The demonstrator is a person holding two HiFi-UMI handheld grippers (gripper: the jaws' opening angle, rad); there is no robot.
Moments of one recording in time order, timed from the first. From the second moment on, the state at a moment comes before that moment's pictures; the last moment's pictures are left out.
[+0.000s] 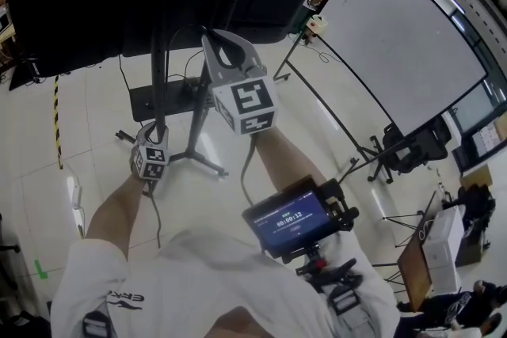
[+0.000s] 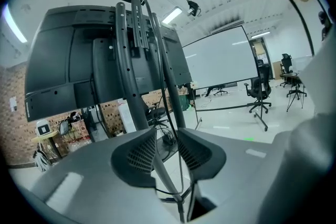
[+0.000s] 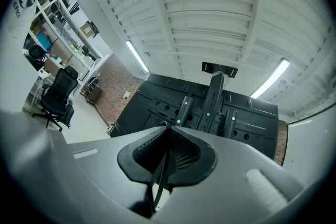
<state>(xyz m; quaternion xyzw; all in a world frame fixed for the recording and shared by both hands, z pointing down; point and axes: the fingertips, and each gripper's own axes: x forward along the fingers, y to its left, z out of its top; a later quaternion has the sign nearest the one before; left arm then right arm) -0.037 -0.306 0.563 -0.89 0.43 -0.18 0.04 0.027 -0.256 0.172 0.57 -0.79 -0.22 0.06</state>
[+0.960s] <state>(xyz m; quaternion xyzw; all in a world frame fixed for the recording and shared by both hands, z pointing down) -0.059 -0.315 0.551 -0.88 0.45 -0.16 0.02 0.113 -0.240 0.156 0.64 -0.74 -0.21 0.03</state>
